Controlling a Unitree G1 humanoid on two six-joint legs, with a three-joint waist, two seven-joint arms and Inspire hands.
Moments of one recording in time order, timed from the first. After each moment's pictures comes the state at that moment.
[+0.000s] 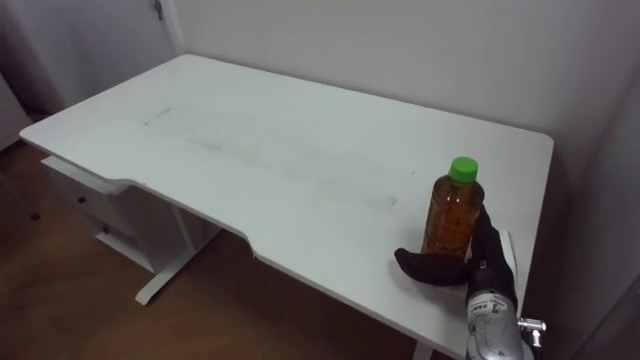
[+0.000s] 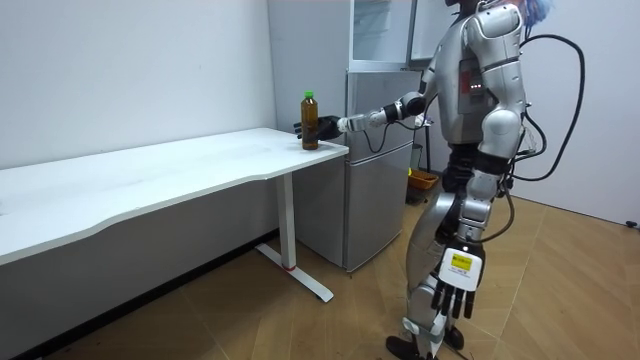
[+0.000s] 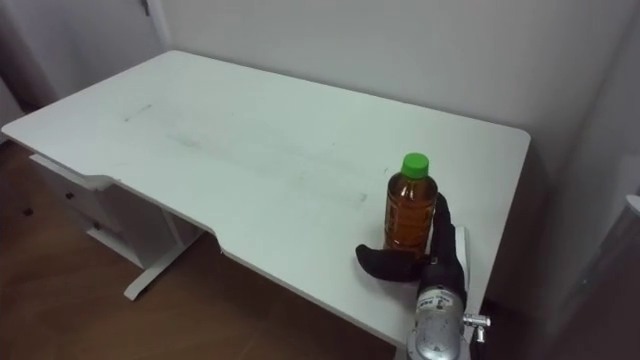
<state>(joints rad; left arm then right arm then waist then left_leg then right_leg) 0.15 0.15 -0.30 1.10 0.07 0.10 0.15 -0.59 -0.24 0.23 0.70 0.27 -0.08 -0.48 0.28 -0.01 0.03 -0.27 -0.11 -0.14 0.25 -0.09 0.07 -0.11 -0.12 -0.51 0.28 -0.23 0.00</state>
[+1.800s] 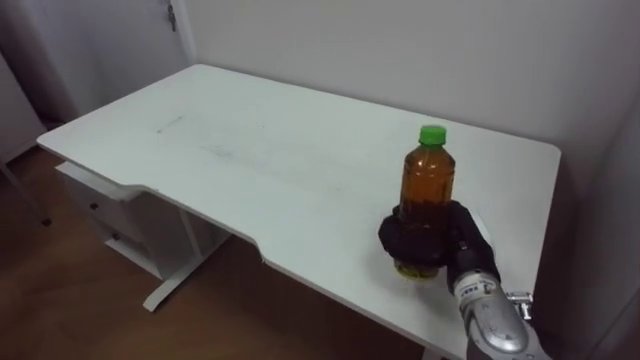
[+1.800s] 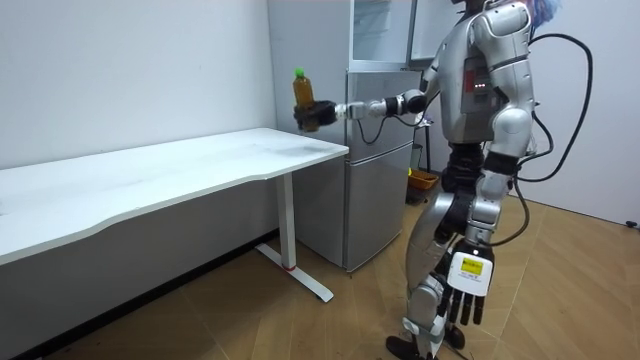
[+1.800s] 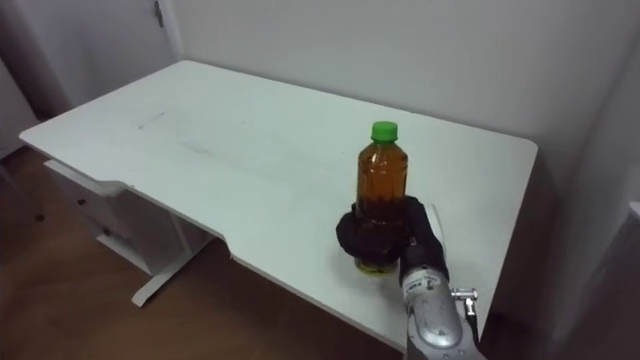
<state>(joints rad) 0.21 0.16 -0.19 1.08 0.08 0.08 0.14 -0.59 -0.28 0.24 0.46 0.29 -0.02 -0.27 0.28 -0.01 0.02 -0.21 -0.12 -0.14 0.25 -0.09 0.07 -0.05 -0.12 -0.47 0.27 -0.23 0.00</state>
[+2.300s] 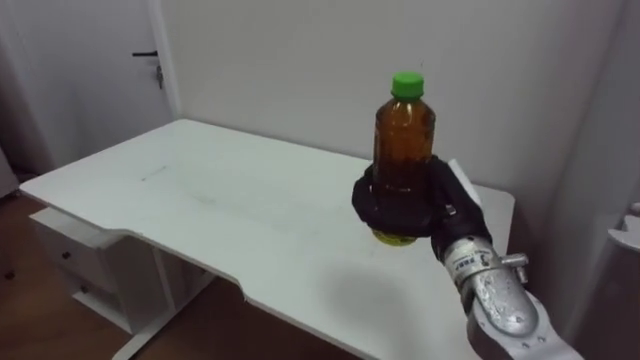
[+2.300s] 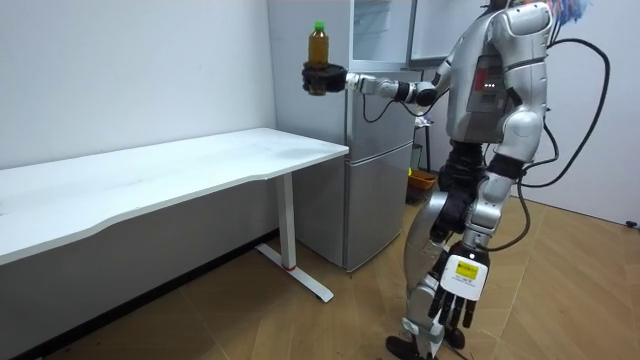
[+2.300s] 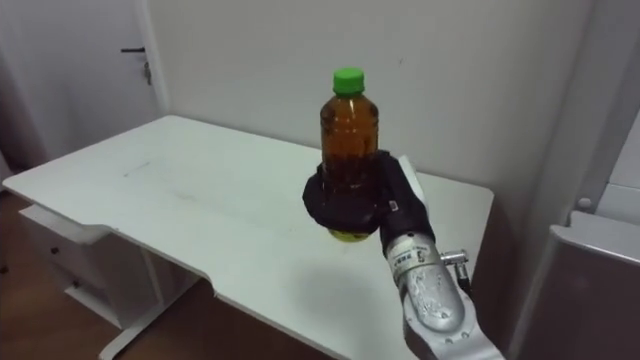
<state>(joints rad) 0.23 0.21 -0.10 1.08 0.13 0.10 0.08 -0.57 -0.34 0.24 0.19 0.22 0.04 -0.20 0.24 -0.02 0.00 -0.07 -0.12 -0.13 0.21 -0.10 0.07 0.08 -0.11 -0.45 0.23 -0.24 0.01</state>
